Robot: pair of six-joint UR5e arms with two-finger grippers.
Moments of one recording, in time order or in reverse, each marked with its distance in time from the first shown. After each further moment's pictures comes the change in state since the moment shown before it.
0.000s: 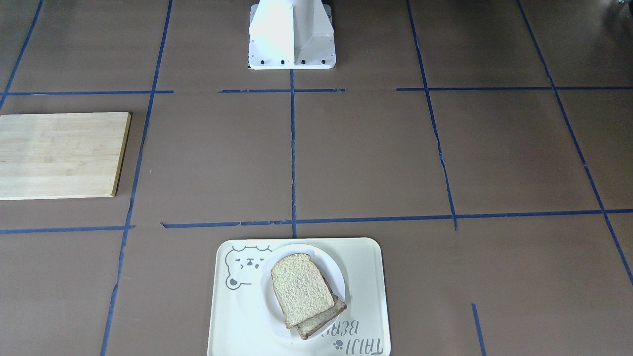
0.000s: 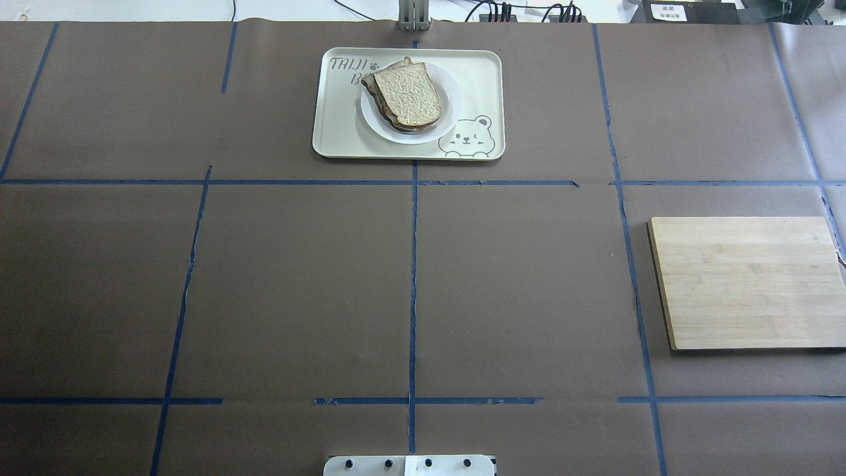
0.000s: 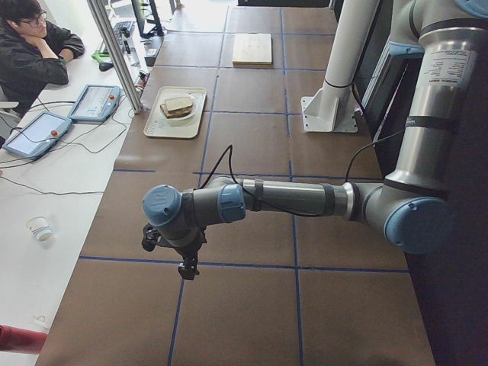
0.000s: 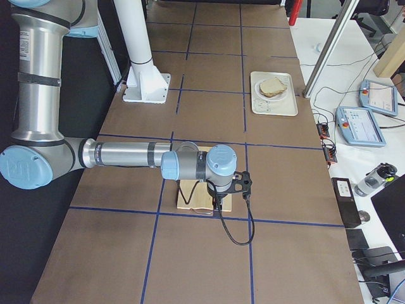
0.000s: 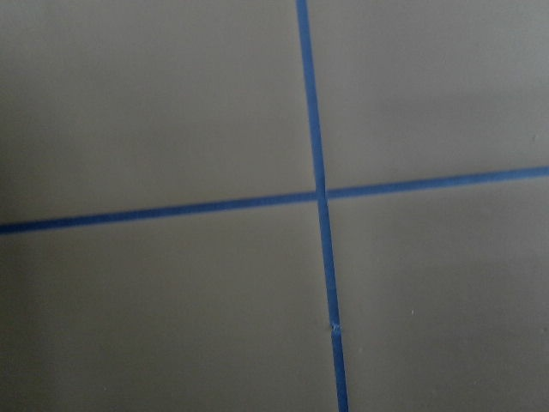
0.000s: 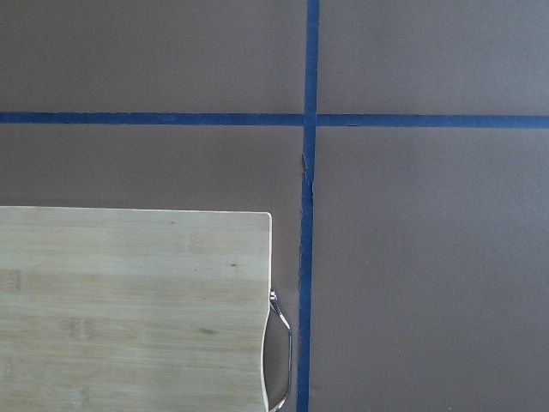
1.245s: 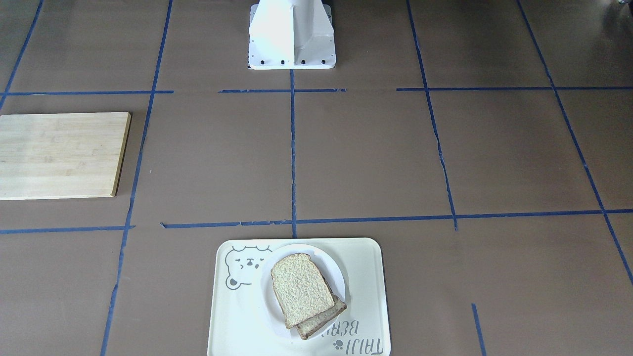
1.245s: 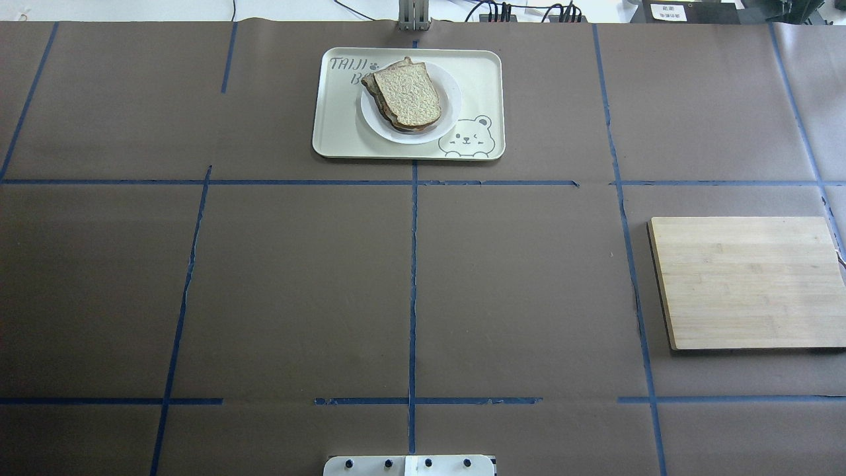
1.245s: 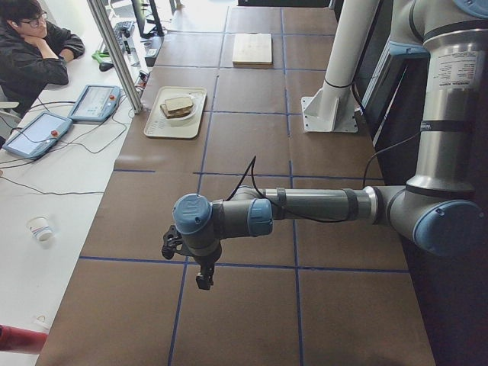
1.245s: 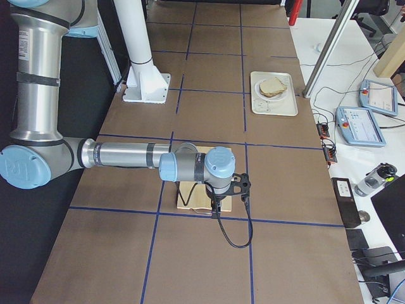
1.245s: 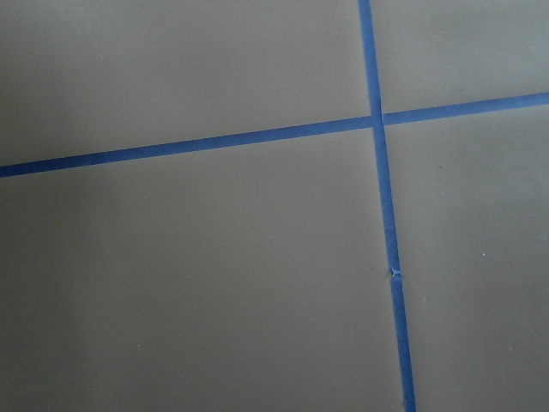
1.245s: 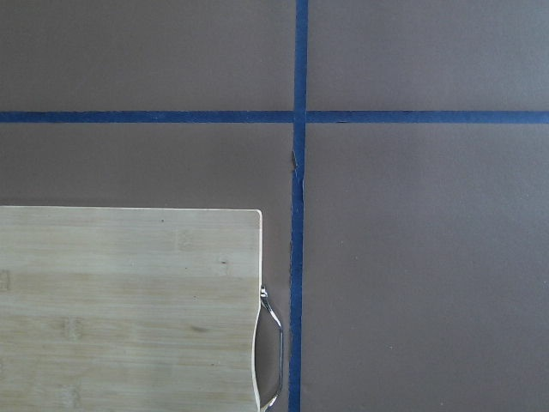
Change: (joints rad) left arm 0.002 0.112 -0.097 -0.097 0.081 -0.045; right arm 0.014 -0.008 -0.005 0.000 -0.006 -0.002
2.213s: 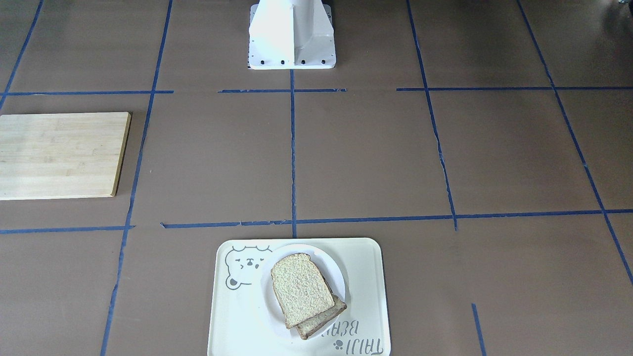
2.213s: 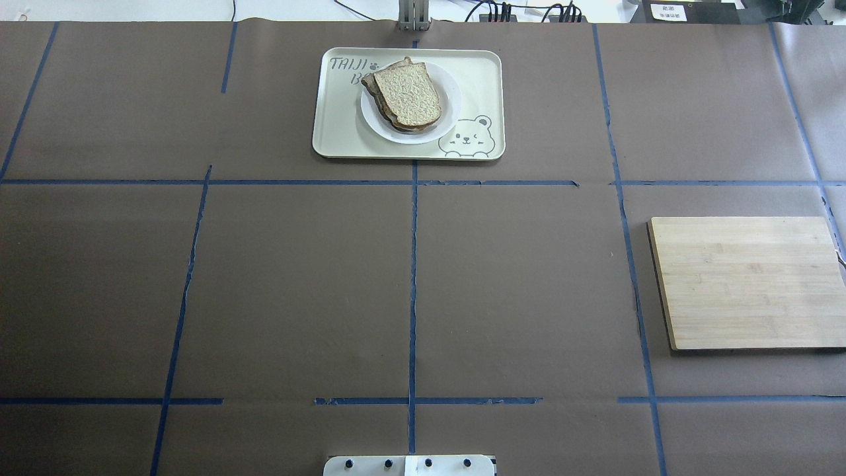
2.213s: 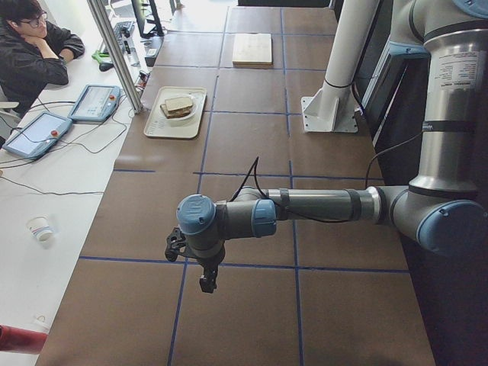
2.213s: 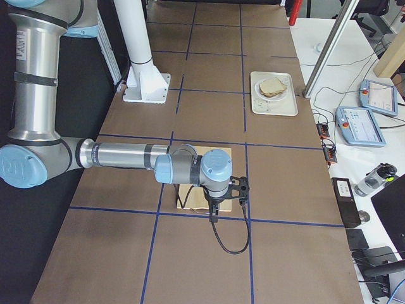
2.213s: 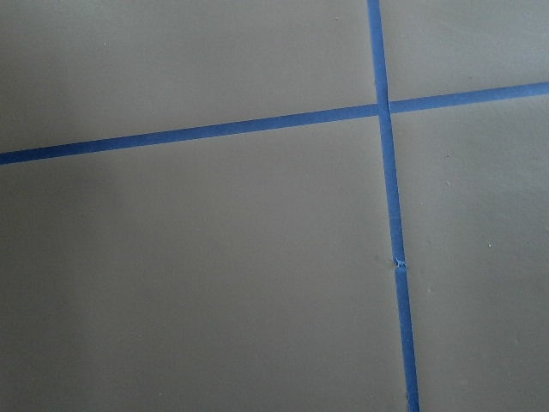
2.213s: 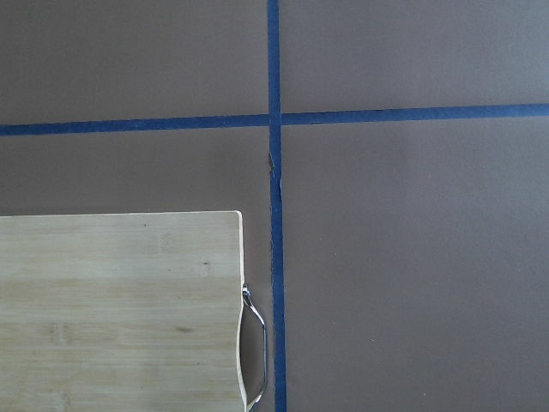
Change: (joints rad) left arm 0.000 0.004 0.003 0.001 -0.006 0.000; right arm 0.030 -0.006 -0.001 -0.002 -0.002 0.008
